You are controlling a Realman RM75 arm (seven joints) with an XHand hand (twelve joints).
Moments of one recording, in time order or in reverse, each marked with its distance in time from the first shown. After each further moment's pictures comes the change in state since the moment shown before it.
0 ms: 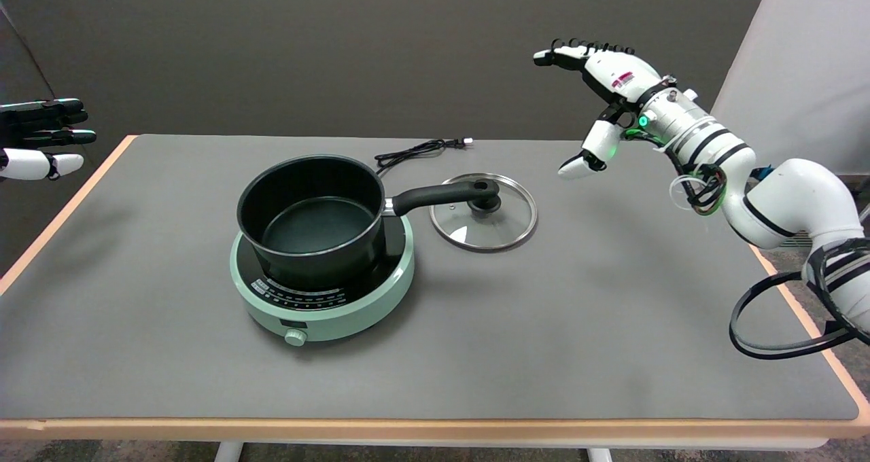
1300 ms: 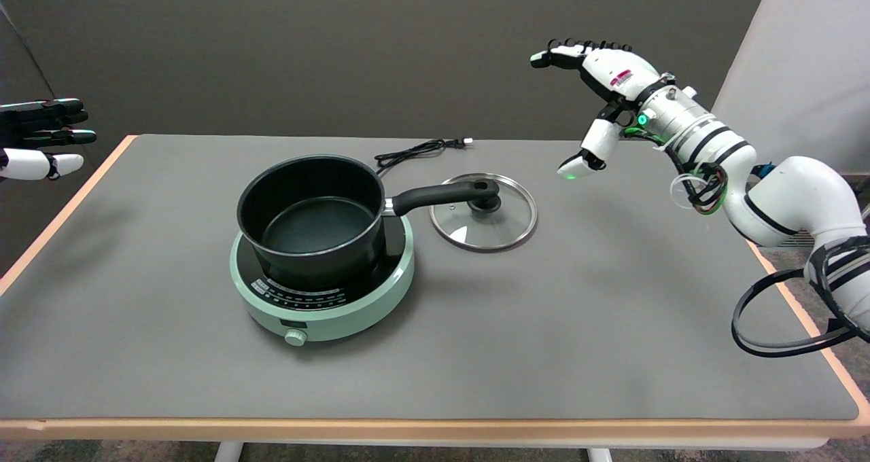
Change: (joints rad) arm 0.004 0.011 -0.009 0.008 0.000 -0.010 0.000
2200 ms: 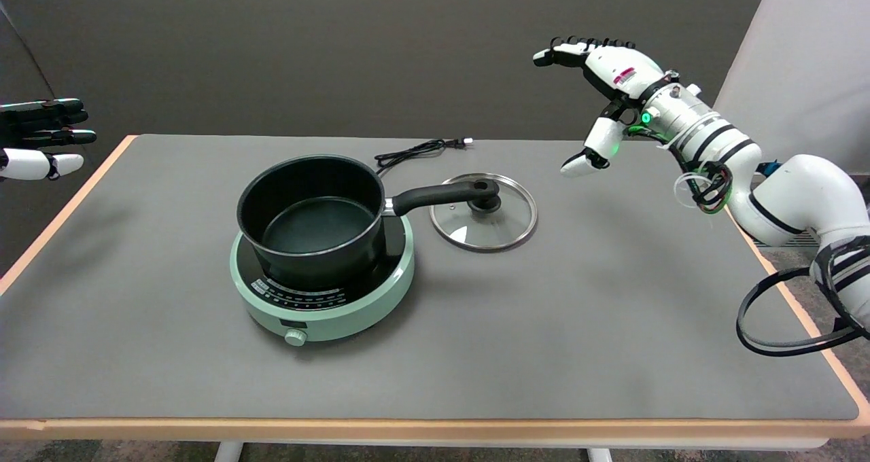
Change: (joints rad) arm -0.011 0.014 0.008 0.015 0.000 0.004 0.000
